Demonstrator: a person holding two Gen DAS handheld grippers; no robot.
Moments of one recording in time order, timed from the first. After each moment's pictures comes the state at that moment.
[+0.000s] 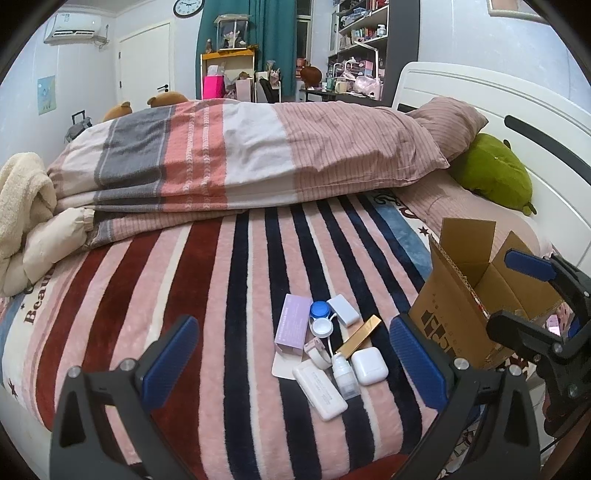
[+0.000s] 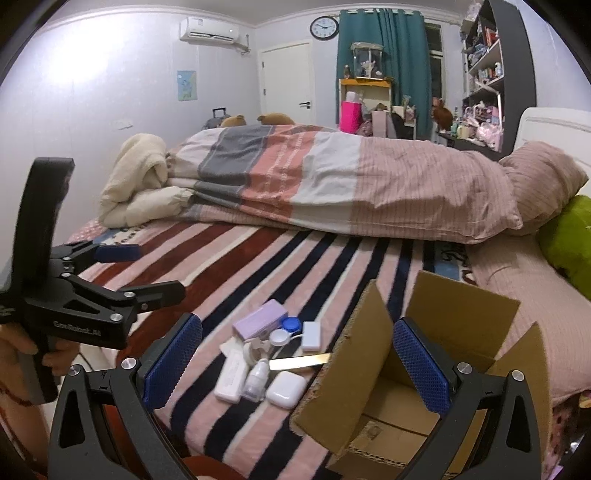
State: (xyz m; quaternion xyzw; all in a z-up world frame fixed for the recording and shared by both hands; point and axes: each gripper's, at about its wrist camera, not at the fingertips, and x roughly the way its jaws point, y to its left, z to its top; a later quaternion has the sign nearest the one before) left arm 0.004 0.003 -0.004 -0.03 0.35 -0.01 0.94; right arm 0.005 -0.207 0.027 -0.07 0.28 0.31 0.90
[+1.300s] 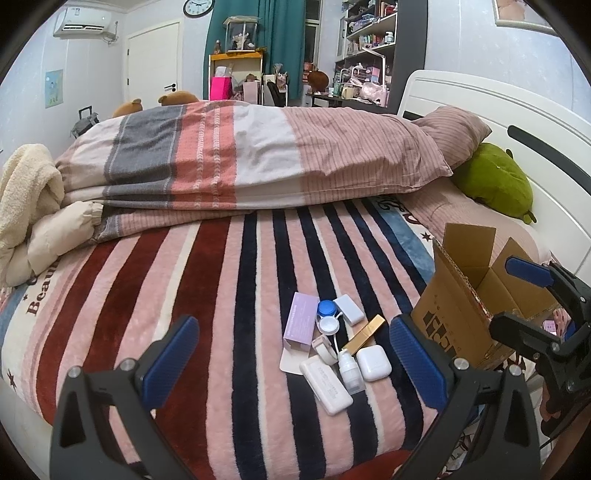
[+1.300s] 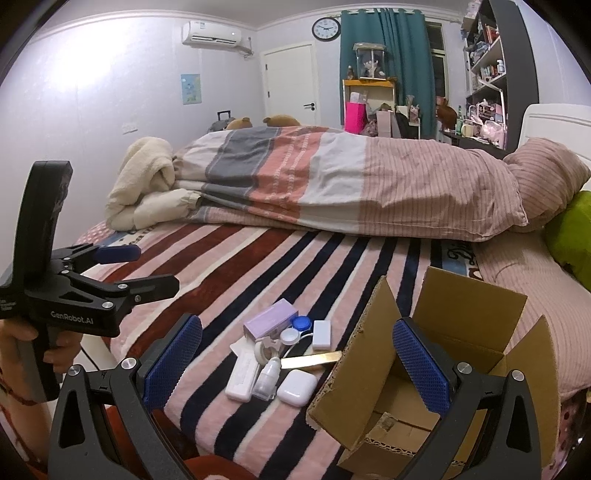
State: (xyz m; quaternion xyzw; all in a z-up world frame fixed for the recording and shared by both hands) left arm -0.010 0.014 -0.001 -0.04 0.34 0.00 0.94; right arm 0.000 -0.204 0.025 -0.07 0.28 0.32 0.90
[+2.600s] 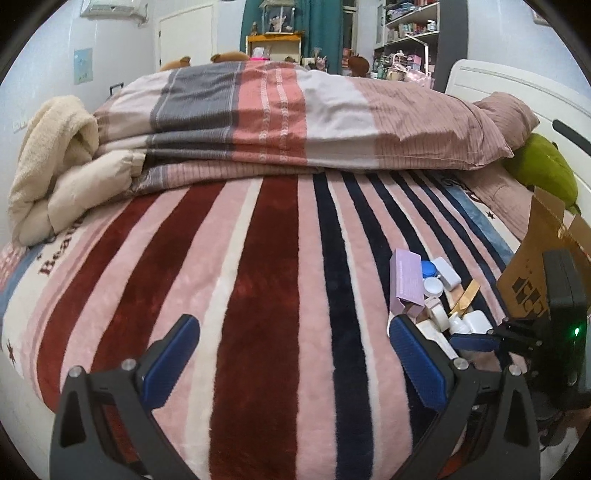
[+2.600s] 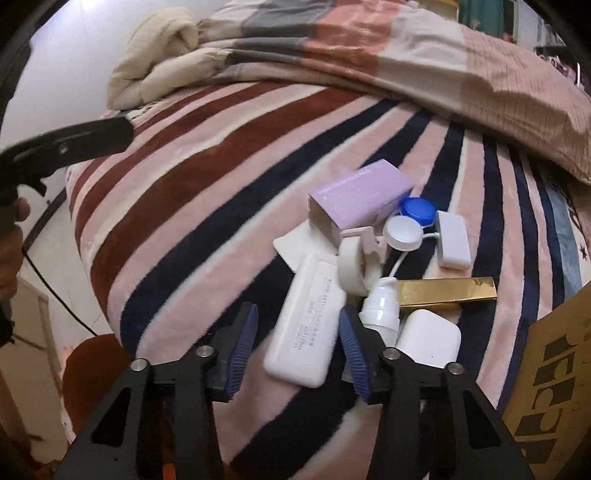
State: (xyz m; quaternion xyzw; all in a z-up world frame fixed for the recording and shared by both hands) left arm -0.008 0.108 -0.093 -0.04 0.37 0.06 0.93; right arm 0.035 -0.081 -0.138 -0.15 0.45 0.36 0.80
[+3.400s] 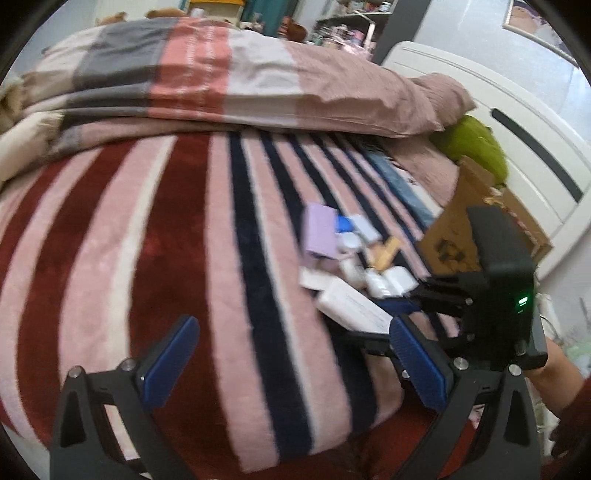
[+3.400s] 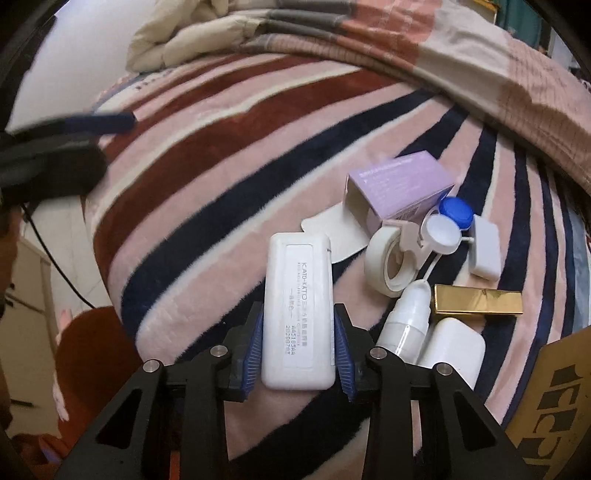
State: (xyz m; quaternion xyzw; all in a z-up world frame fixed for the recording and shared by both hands) left arm -0.004 0.096 -0.107 -0.11 0.42 -0.13 0.89; right arm 0.031 -0.058 -0.143 -0.21 0.46 0.39 0.77
